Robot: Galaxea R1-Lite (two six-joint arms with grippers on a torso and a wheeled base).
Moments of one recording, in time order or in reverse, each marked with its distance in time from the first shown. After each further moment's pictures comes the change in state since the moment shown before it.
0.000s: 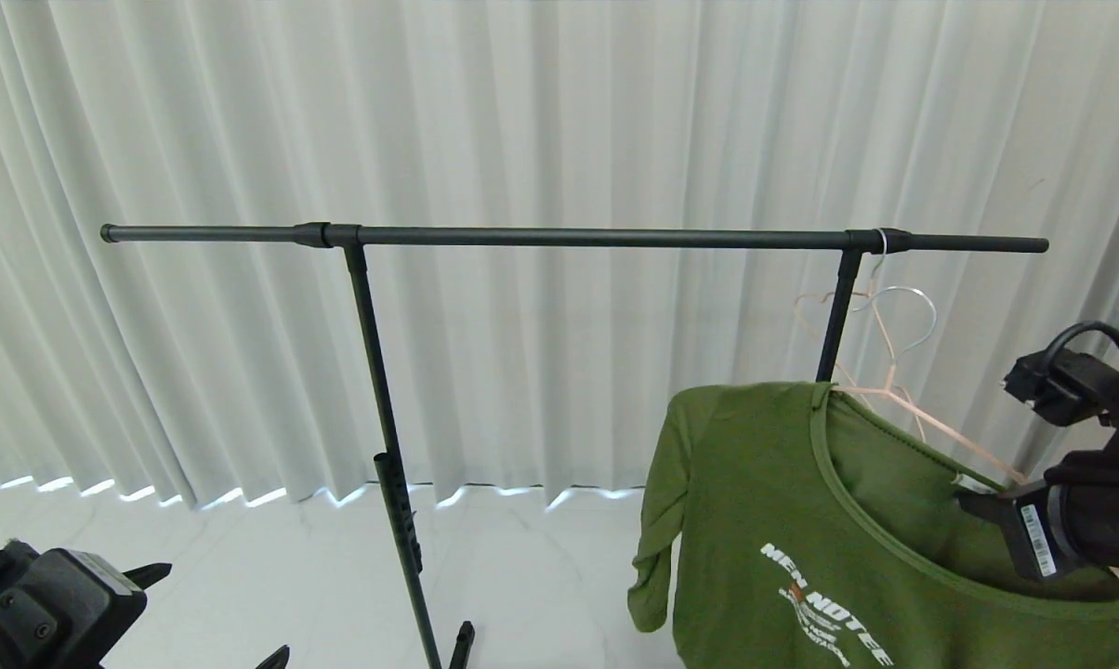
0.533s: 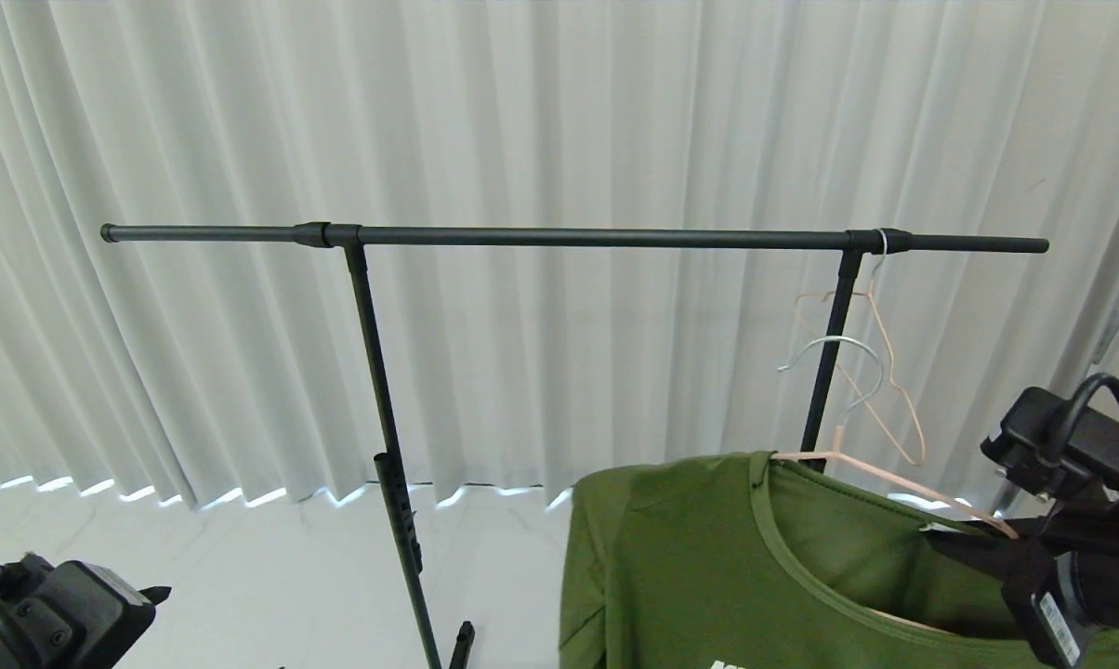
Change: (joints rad) left arm 0.000 0.002 0.000 0.072 0.001 -0.041; right arm 0.203 -0.099 0.075 -0.030 0.017 -0.232
